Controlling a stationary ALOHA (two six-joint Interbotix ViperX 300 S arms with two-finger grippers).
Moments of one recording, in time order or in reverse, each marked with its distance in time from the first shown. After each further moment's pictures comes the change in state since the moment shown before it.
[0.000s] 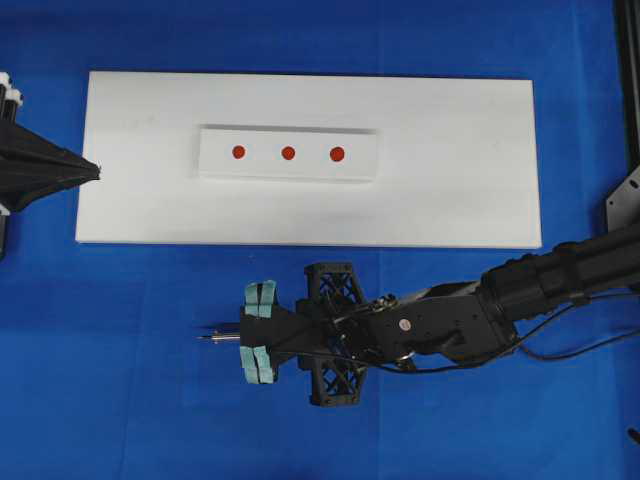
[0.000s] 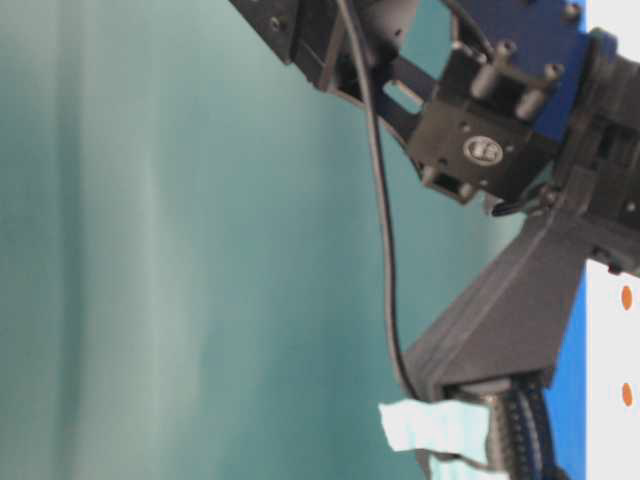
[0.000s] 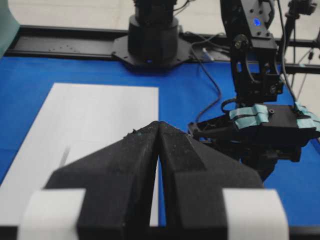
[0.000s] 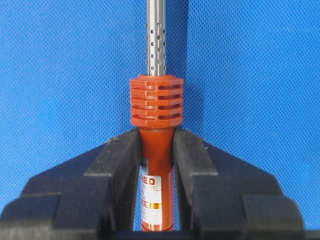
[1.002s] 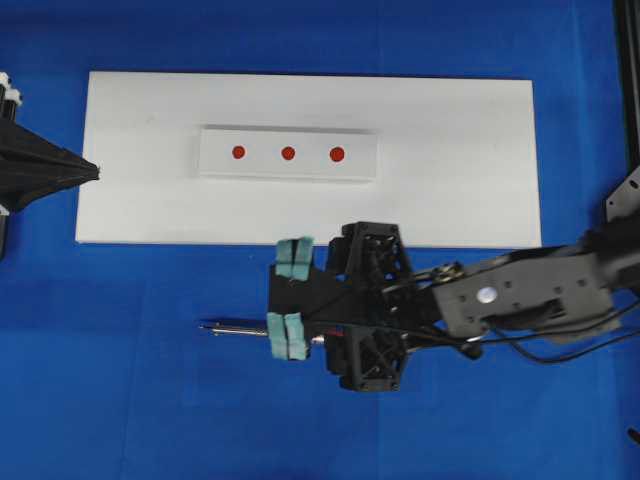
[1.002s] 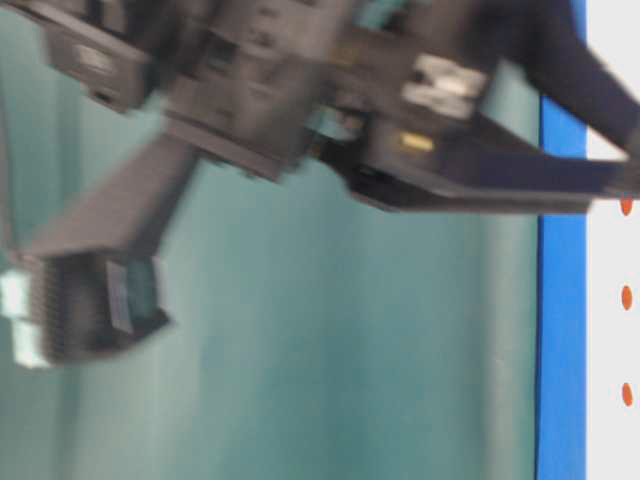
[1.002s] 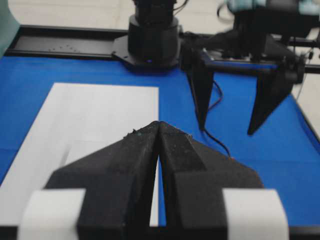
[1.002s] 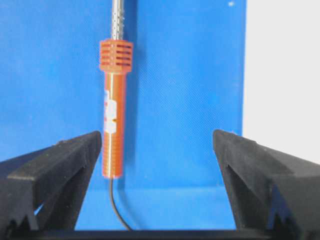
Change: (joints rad) left arm 0.000 -0.002 0.000 0.000 0.003 0.000; right arm -0.003 -0.296 -0.002 -0.015 0.295 0.000
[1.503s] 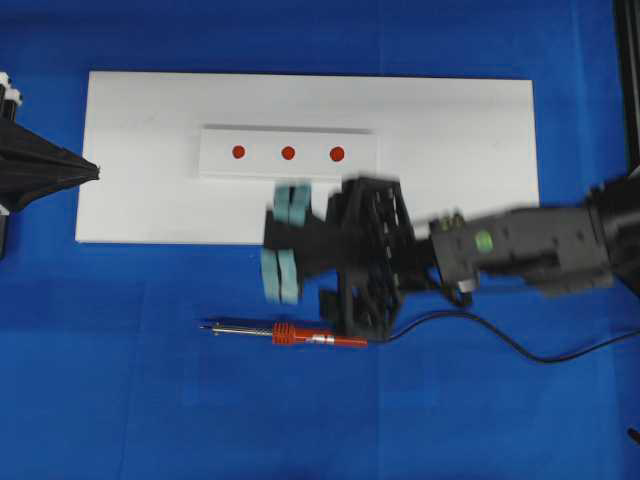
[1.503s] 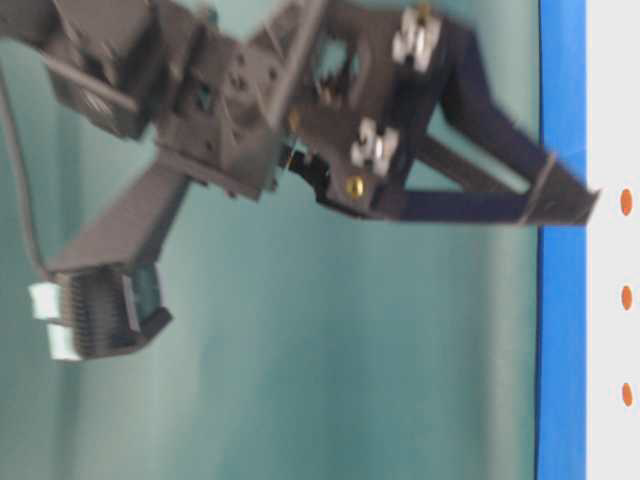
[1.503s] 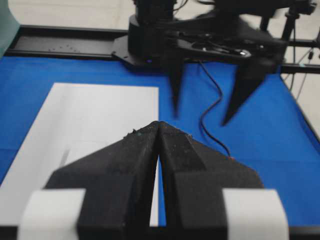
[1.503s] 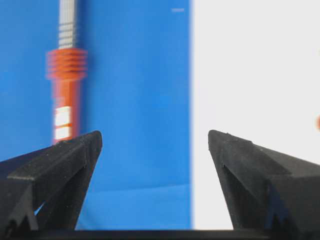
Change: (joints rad) left arm 0.000 0.000 0.000 0.000 0.000 0.000; right arm -0.120 -0.017 0.000 -0.002 0.012 -0.078
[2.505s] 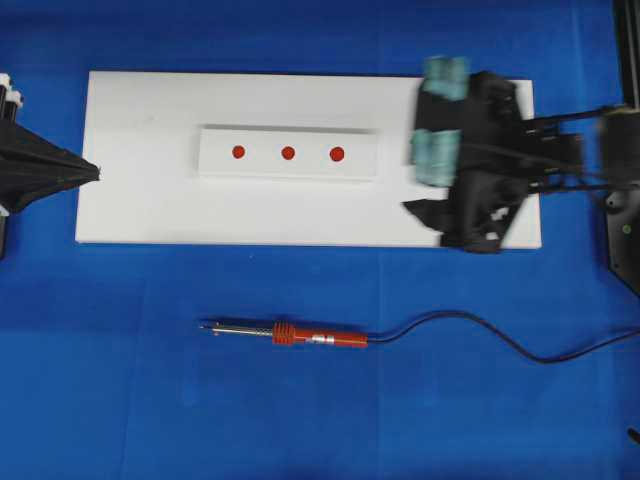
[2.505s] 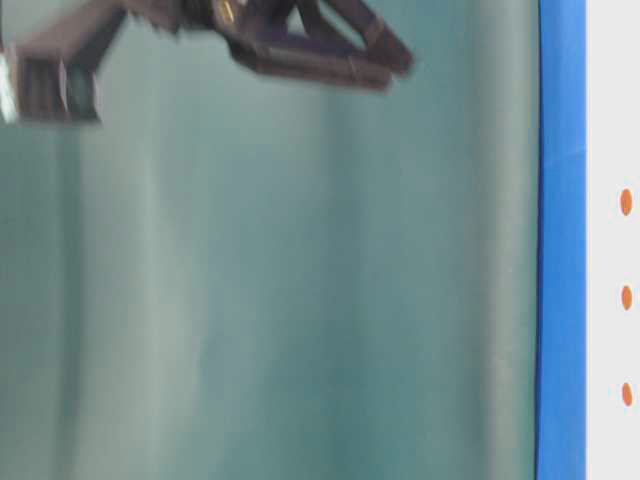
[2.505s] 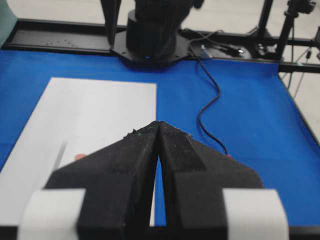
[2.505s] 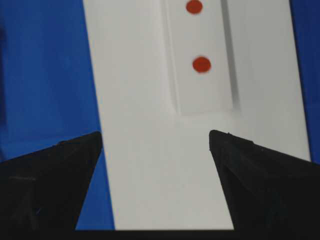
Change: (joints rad) left arm 0.000 -0.002 0.000 0.000 0.009 -0.018; right arm -0.144 -0.449 0.342 0.000 -0.080 -0.083
